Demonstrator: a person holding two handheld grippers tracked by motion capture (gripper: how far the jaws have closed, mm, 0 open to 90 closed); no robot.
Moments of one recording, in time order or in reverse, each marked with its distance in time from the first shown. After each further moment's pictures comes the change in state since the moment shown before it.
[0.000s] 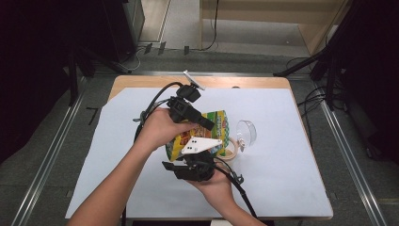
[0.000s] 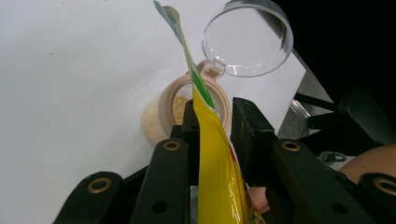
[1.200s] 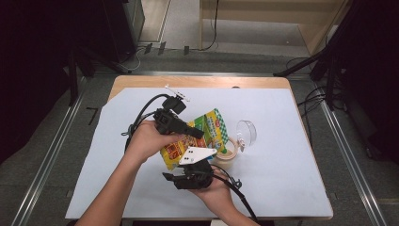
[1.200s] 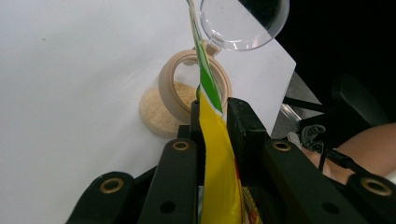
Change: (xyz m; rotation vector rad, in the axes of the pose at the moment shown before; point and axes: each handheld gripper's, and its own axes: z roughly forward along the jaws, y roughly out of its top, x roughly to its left) left arm 0.015 -0.042 -0.005 -0.063 -0.056 0.043; right arm 0.001 -0.026 0.013 0.059 0.004 -0.061
